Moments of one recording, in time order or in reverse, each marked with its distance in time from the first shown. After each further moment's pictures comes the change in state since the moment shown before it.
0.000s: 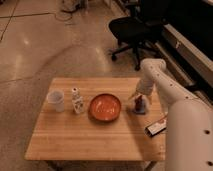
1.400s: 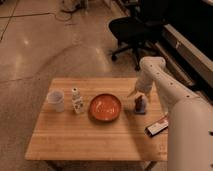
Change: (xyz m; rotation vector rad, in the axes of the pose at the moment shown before) arm -0.005 -0.032 -0.034 0.034 0.087 -0.085
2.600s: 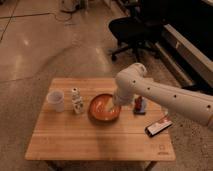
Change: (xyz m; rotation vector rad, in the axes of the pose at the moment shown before) arm -0.165 -0.142 -0.032 -0.032 0.139 -0.478
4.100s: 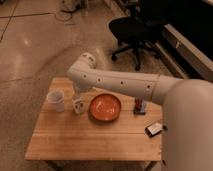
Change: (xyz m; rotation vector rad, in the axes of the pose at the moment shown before) arm 0.167 -0.126 0.000 -0.054 0.228 -0.068
